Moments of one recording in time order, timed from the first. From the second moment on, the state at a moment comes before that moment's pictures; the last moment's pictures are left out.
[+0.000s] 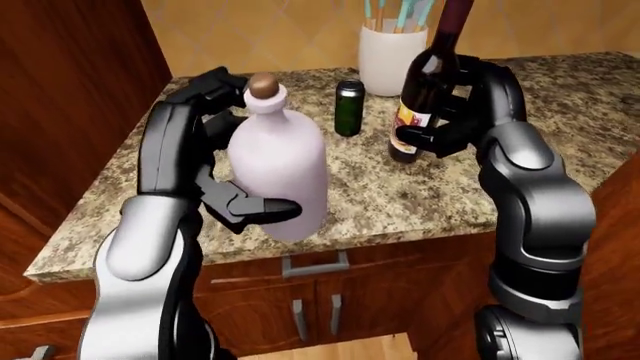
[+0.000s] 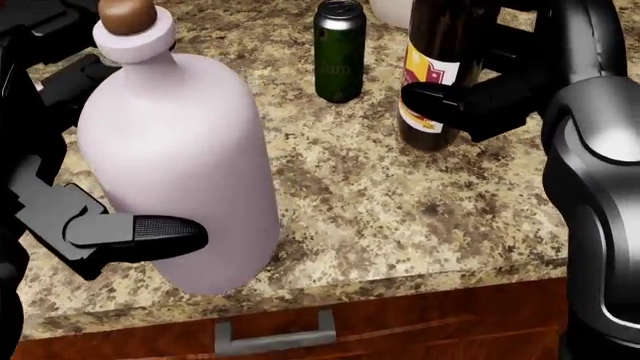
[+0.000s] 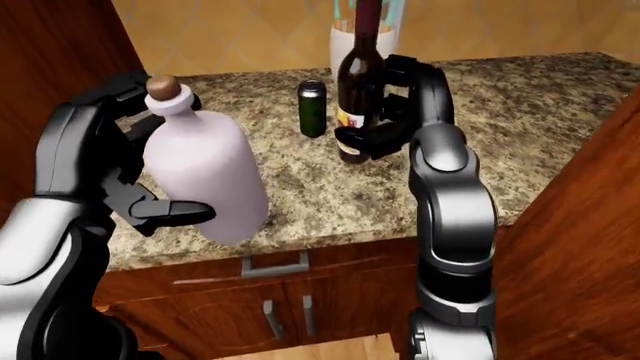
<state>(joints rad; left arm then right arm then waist) -0.63 0.12 0.04 -0.91 0.23 1.27 -0.16 -0.78 -0.27 -0.13 -0.31 -0.01 0.99 -0.03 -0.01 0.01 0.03</state>
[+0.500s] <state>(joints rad) -0.62 0.15 0.06 -0.93 0.16 1.27 -0.11 -0.79 -0.26 -0.12 -0.32 -0.02 0.99 -0.02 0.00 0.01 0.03</state>
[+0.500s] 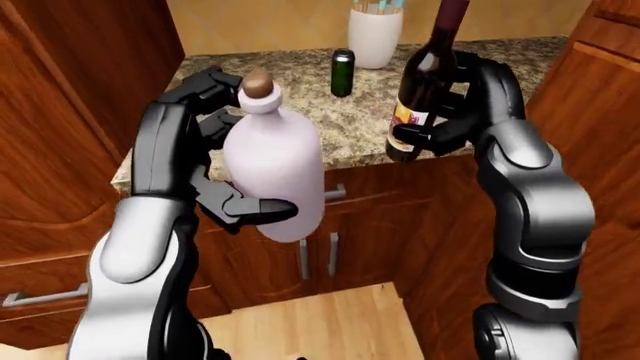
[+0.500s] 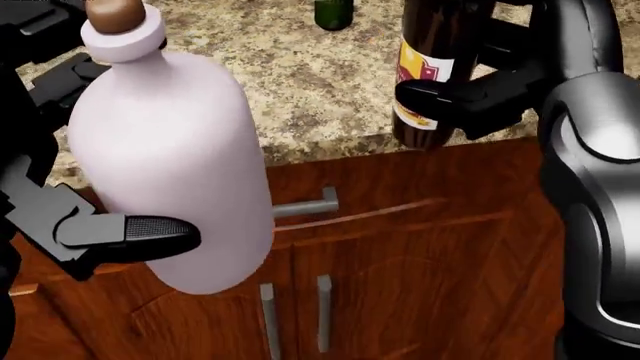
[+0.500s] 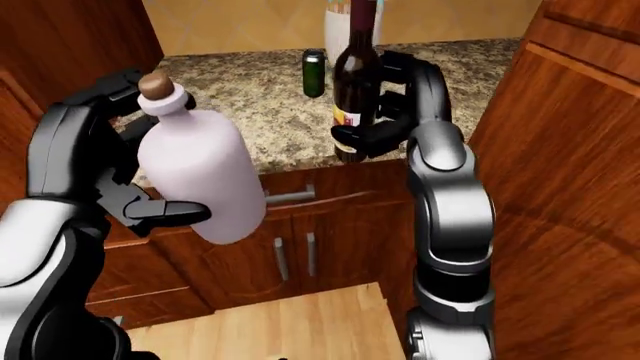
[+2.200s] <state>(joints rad) -0.64 0.27 0.20 -0.92 -0.03 1.29 -0.02 -0.74 -0.19 -0.07 -0.35 -0.05 0.94 0.07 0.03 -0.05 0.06</state>
